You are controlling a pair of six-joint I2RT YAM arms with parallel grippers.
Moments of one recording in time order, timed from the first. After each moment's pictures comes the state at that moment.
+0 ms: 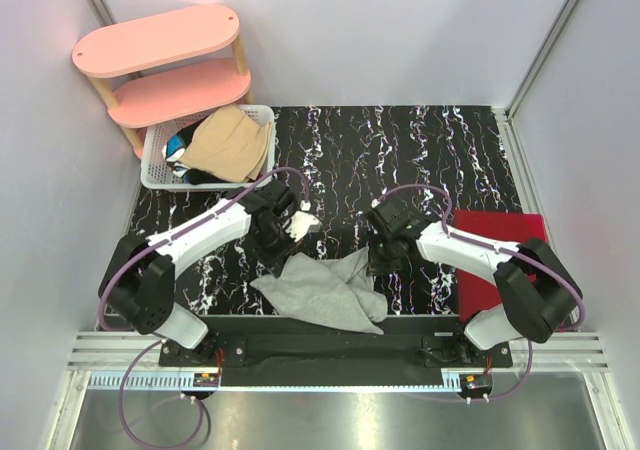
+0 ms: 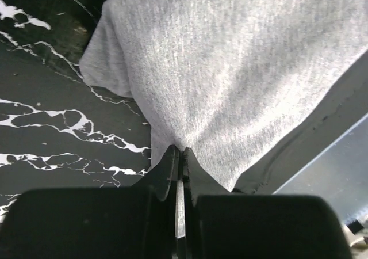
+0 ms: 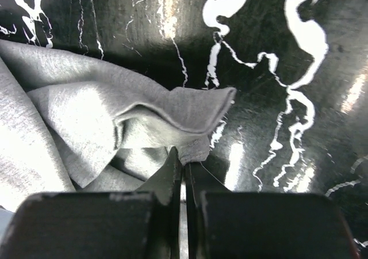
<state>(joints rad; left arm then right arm) -0.61 1.50 1.04 -0.98 0.32 0.25 0.71 1.47 0.80 -0.50 -0.09 0.68</state>
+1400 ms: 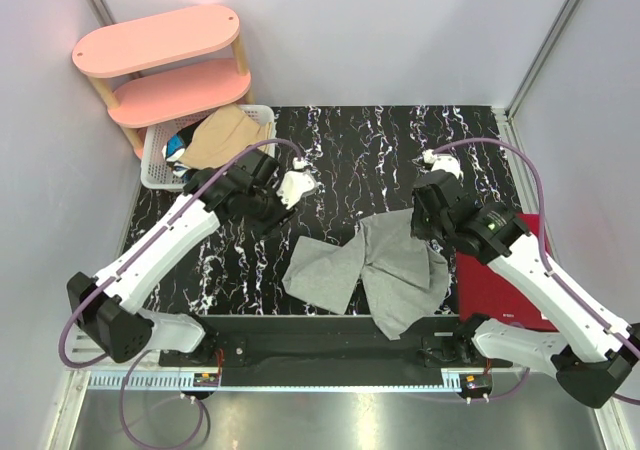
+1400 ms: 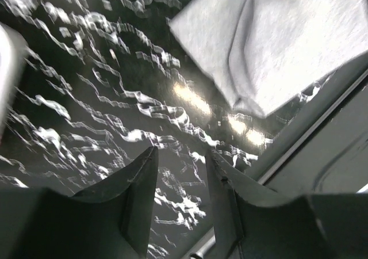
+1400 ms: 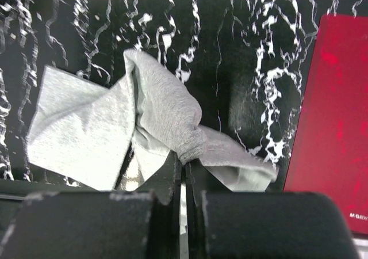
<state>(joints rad) -0.61 1.31 1.30 -1.08 0.13 0.37 0.70 1.05 1.19 -0.99 0.36 0.56</state>
